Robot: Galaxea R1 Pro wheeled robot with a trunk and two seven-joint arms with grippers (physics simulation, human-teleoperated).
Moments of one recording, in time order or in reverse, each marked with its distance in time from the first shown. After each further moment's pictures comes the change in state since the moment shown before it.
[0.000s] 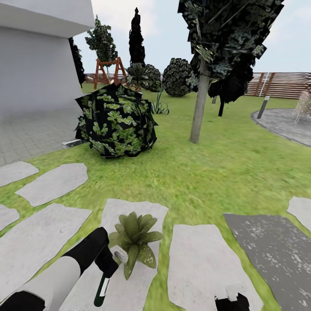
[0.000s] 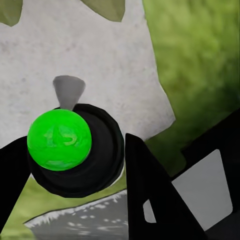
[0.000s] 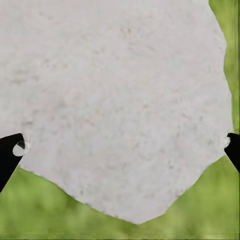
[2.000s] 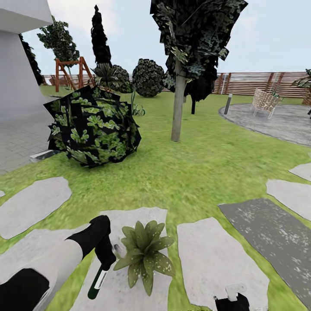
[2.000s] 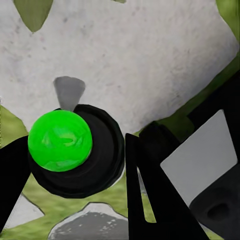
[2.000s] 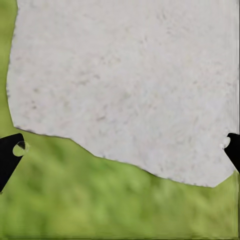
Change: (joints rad) left arm -0.122 0.016 -0.178 0.052 -0.113 -0.011 -0.258; right arm 0.000 0.000 0.000 0.000 0.000 -0.001 0.000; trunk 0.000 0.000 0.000
